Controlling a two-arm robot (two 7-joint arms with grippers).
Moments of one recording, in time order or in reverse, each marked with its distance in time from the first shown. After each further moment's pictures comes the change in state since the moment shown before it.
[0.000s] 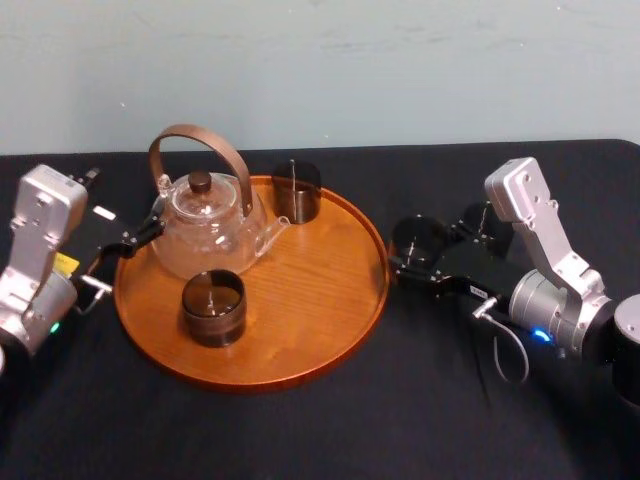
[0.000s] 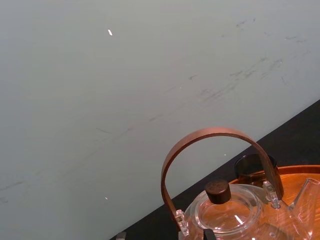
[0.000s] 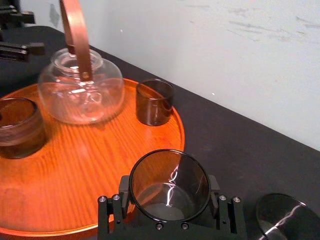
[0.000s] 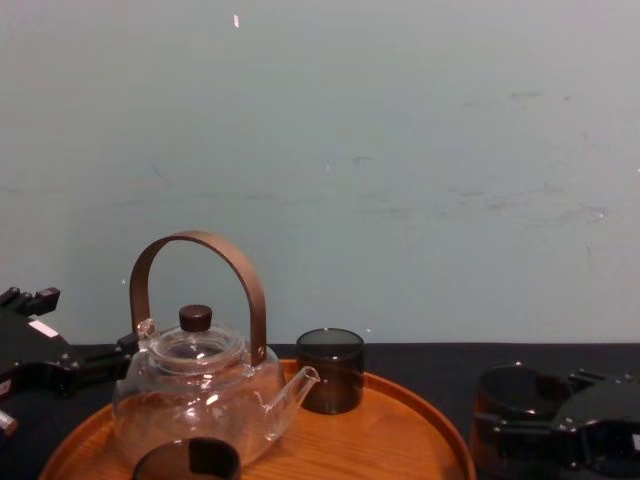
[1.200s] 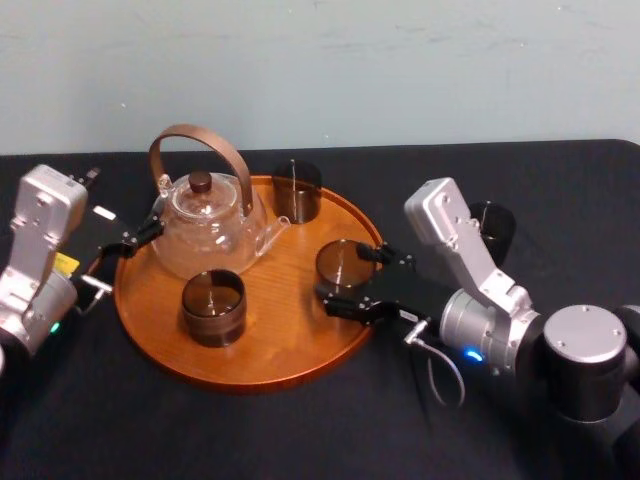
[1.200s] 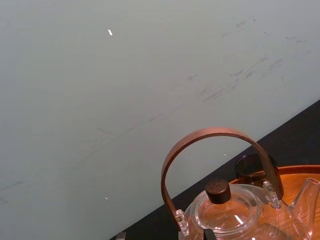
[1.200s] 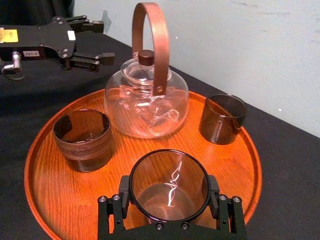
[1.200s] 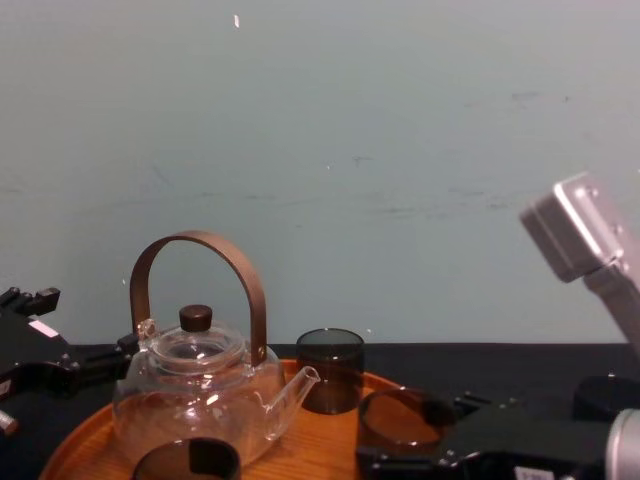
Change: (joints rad) left arm 0.000 0.000 0.000 0.000 0.000 0.000 0.000; right arm 0.023 -0.055 -0.129 -0.020 -0.008 0.019 0.007
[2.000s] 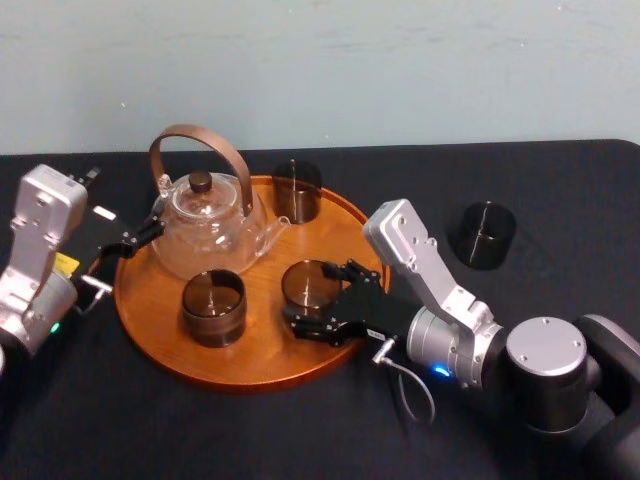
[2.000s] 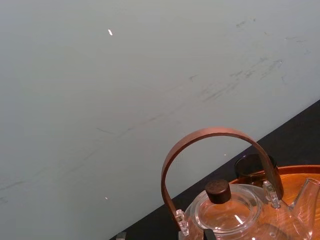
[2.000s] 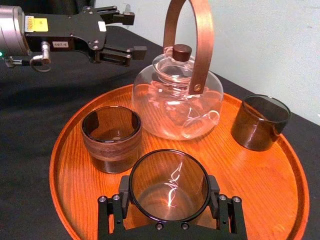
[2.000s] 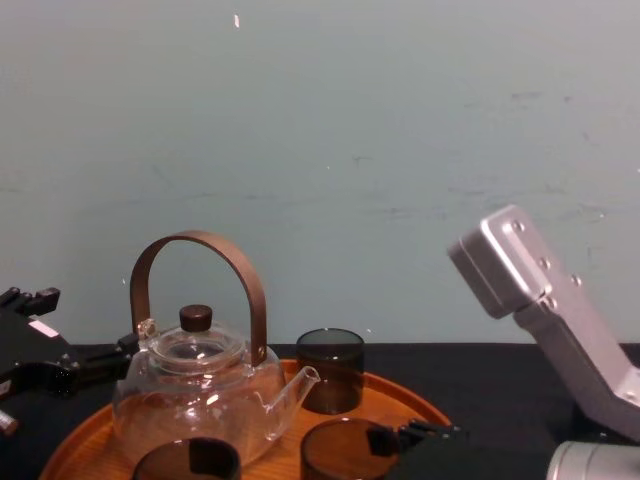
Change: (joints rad) left arm 0.000 0.000 0.000 0.000 0.000 0.000 0.000; right arm 0.018 -0.046 -0.059 0.045 -0.044 -0.021 0.017
